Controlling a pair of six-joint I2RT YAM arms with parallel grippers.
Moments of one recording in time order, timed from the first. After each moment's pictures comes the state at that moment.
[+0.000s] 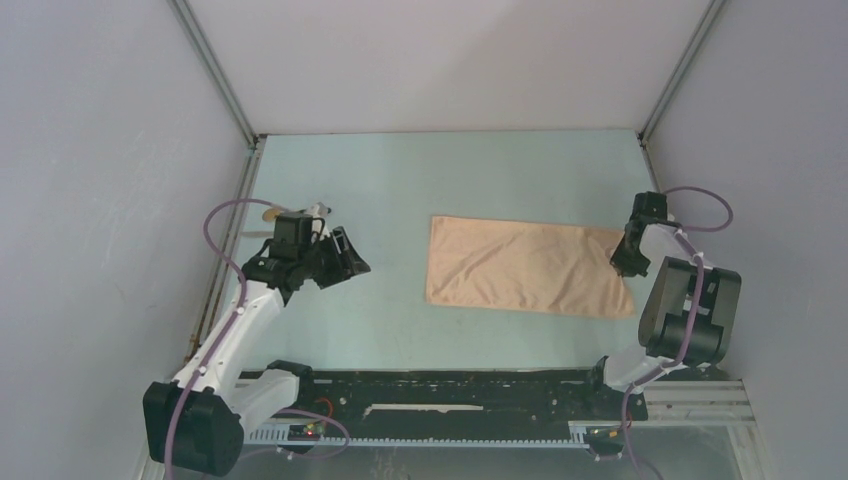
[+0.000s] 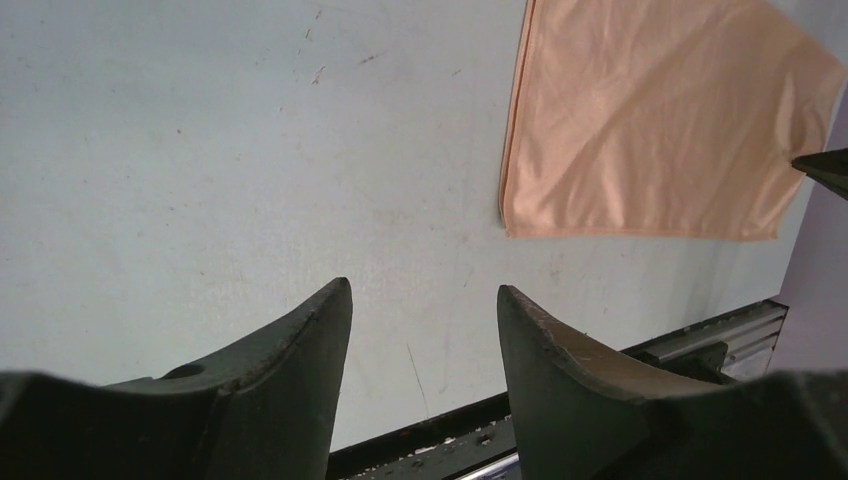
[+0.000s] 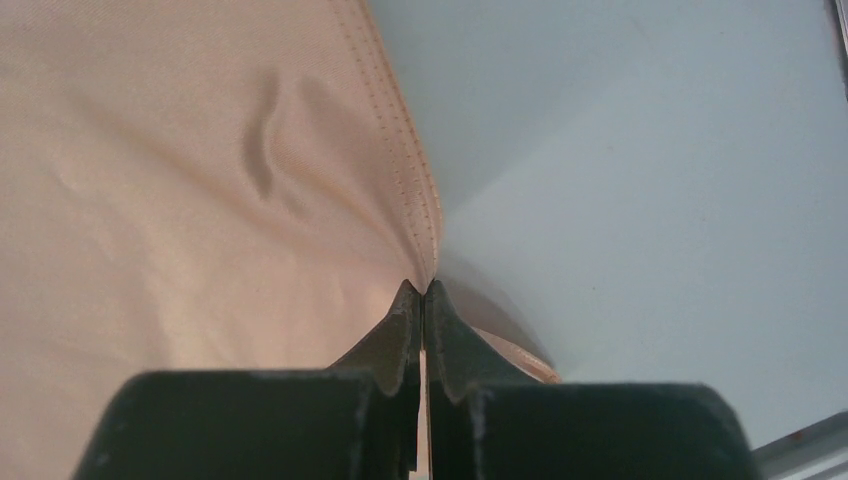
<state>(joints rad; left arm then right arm) -0.19 1.00 0.76 -0.60 0.28 -0.55 -0.30 1.57 0.93 -0.52 0.18 0.29</state>
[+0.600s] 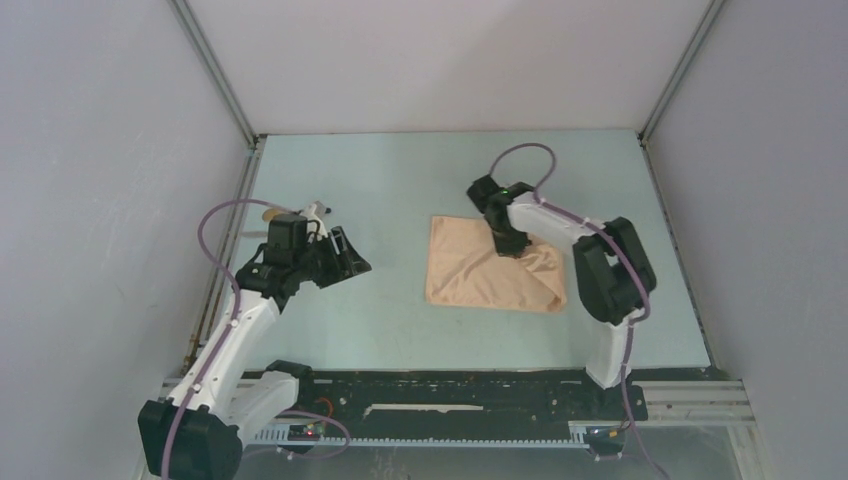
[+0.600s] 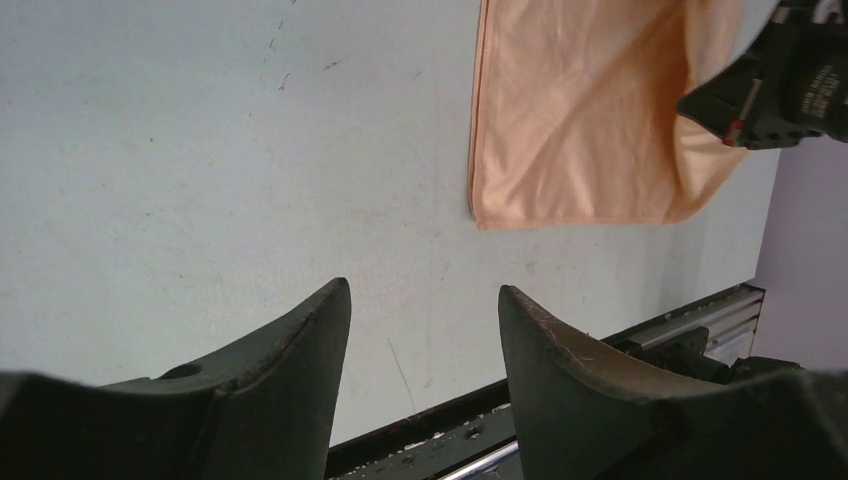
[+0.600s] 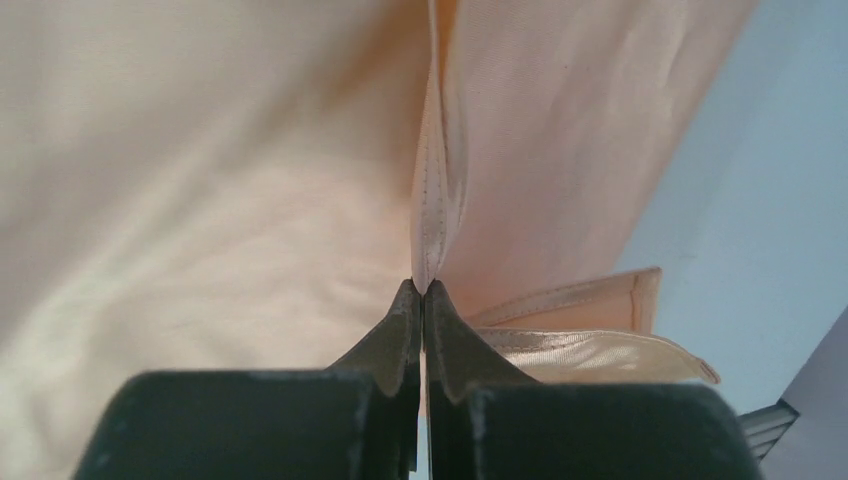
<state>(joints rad) -0.19 0.95 0.76 -0.61 0.32 -0.54 0.50 1.85 1.34 -0.87 0.42 0.38</state>
